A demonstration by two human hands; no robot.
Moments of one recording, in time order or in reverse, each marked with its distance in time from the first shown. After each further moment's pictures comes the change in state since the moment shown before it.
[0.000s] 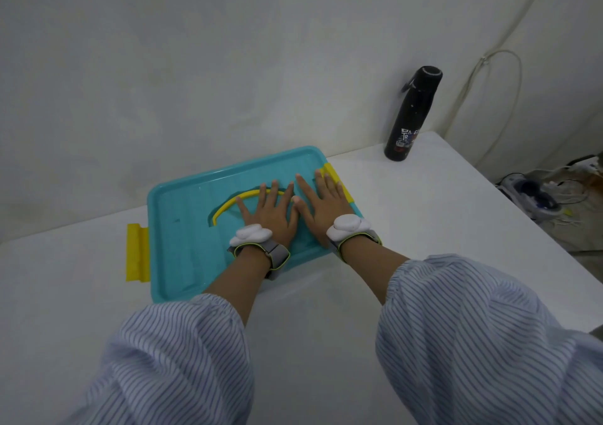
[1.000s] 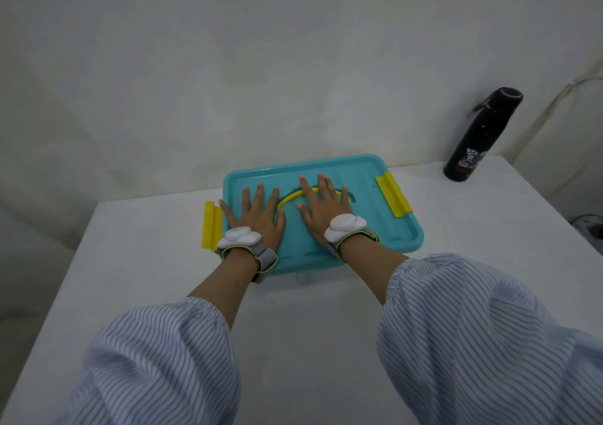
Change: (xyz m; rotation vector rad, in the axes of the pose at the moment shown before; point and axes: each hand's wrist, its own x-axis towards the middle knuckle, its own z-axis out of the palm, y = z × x) left_hand -0.049 -0.099 -0.042 0.138 0.089 -0.243; right_hand 0.013 -0.097 0.016 -0.069 -0.070 -0.149
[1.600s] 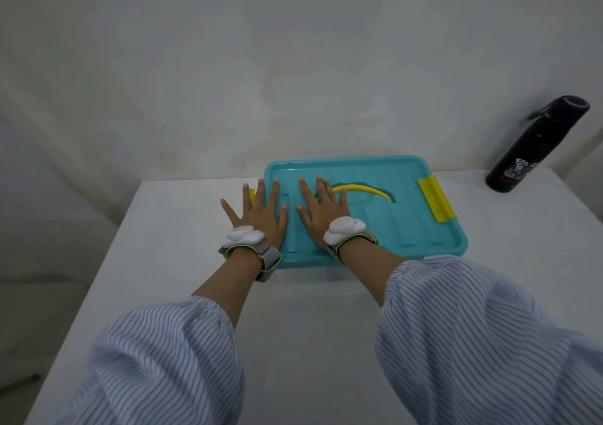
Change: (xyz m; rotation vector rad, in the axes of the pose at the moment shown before) left_hand -0.019 -0.058 -0.006 -0.045 0.004 -0.095; right_hand 0.007 -0.061 0.024 0.003 -0.039 -0.104
